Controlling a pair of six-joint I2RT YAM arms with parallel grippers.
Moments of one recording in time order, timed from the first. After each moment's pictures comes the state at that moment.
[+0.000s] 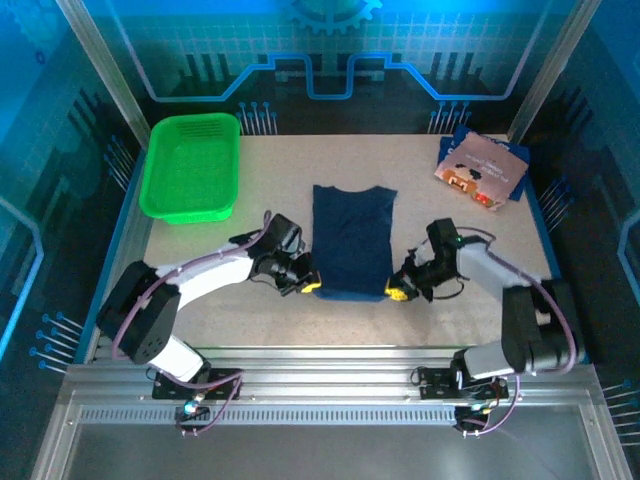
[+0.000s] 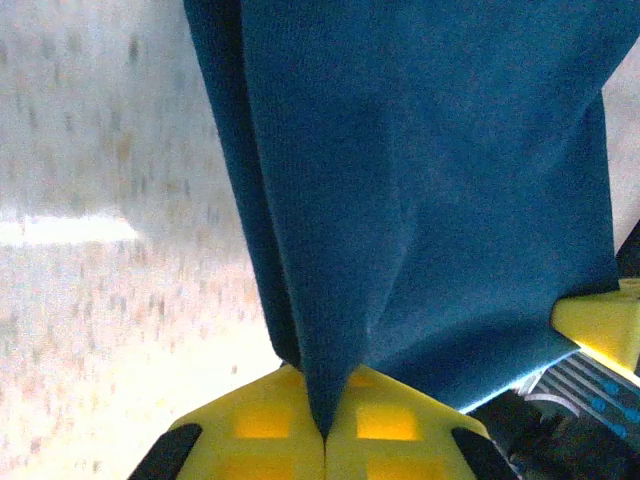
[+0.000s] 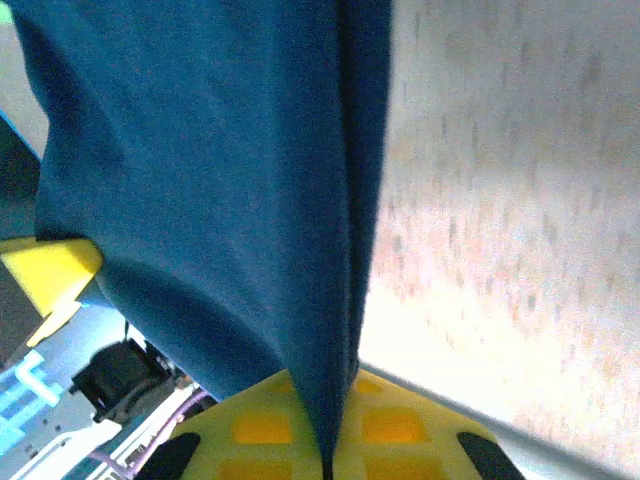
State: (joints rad) left arm -0.60 1.51 0.87 -0.46 0.50 -1.05; right arm 0.18 1.37 0.71 -0.79 -0.78 0.64
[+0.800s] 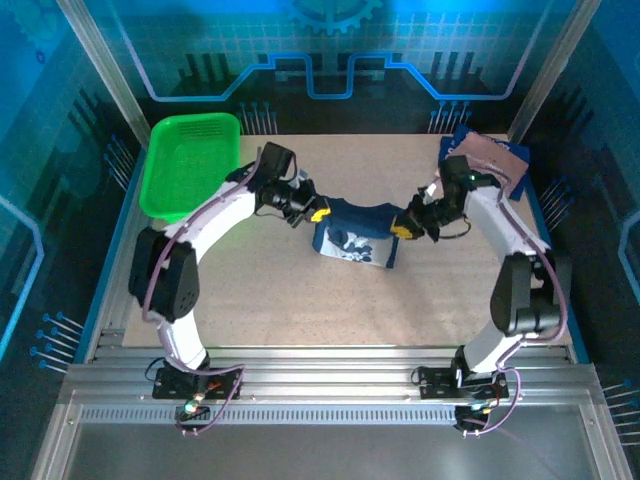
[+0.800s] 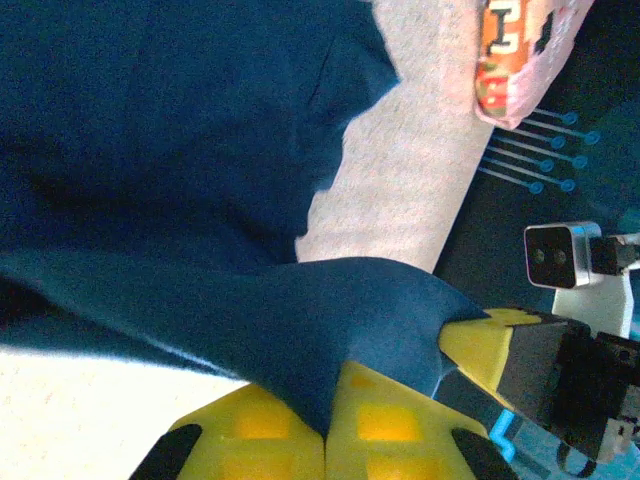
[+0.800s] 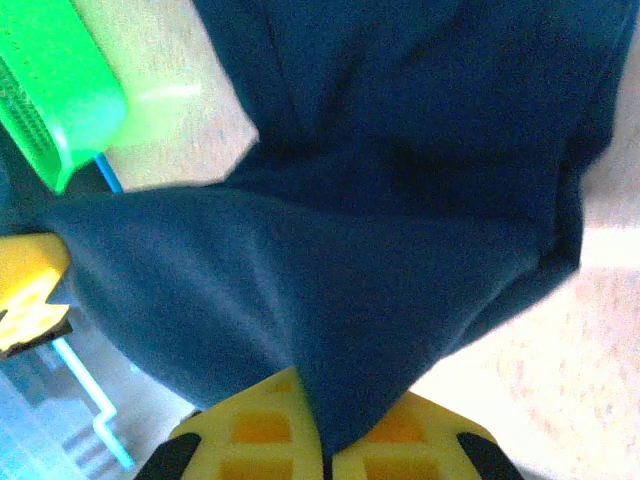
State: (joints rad) left arm -0.37 1.86 1.53 -0.61 0.68 -1.03; right arm 0.06 1.69 1.36 -1.01 -0.74 0.58
